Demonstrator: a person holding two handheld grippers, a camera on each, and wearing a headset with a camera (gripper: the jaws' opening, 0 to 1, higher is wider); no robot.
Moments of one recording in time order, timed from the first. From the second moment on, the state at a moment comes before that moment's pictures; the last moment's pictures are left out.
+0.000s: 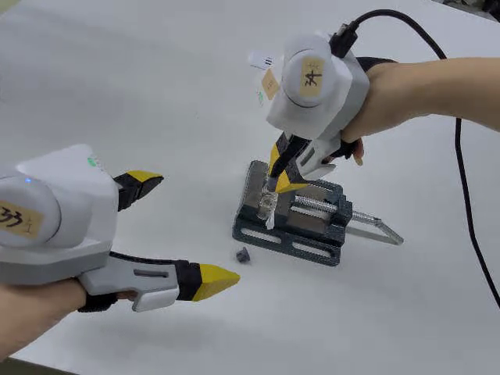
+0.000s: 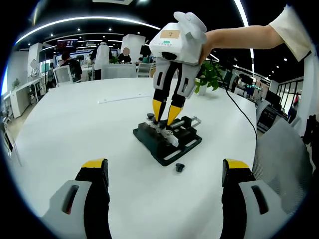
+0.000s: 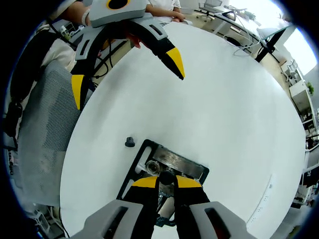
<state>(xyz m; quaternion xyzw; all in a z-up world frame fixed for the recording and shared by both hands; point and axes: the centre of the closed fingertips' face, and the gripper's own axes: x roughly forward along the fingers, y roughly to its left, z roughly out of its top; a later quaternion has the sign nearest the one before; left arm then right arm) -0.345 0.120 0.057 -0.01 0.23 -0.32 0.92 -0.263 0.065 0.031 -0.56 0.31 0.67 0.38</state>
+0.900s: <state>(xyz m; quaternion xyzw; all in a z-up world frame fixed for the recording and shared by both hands) -0.342 0.120 0.056 -0.01 0.23 -0.32 0.92 -0.264 0.064 0.036 -0.54 0.30 0.67 0.40</state>
